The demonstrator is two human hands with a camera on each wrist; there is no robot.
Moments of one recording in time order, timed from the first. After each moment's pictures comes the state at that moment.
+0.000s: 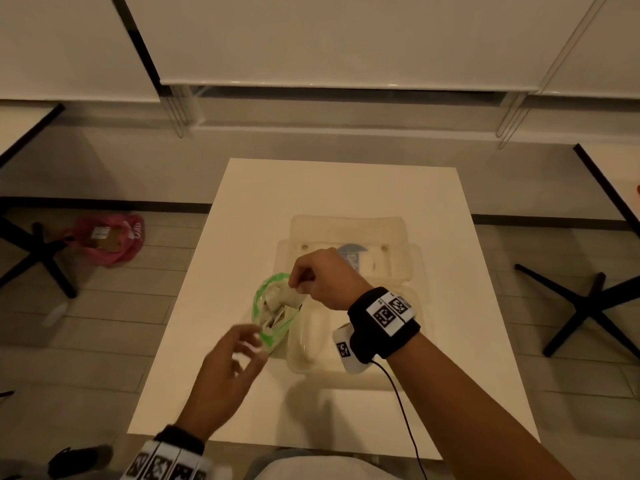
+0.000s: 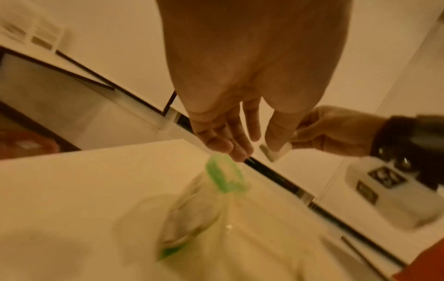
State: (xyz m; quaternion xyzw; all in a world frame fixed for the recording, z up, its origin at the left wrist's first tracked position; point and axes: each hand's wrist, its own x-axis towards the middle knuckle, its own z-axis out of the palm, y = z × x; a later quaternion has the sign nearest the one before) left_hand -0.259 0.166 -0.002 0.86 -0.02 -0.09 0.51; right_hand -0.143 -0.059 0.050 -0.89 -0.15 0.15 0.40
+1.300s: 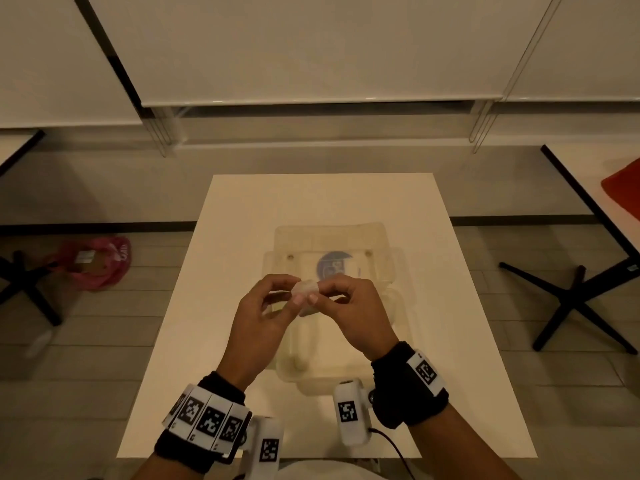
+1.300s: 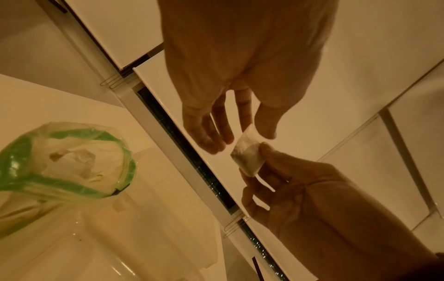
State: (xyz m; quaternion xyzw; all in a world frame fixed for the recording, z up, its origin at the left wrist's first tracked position) left_hand -0.214 0.080 0.063 0.75 -0.05 -0.06 0.65; right_hand -0.219 -0.090 0.044 -0.74 0.04 -0.02 0.67
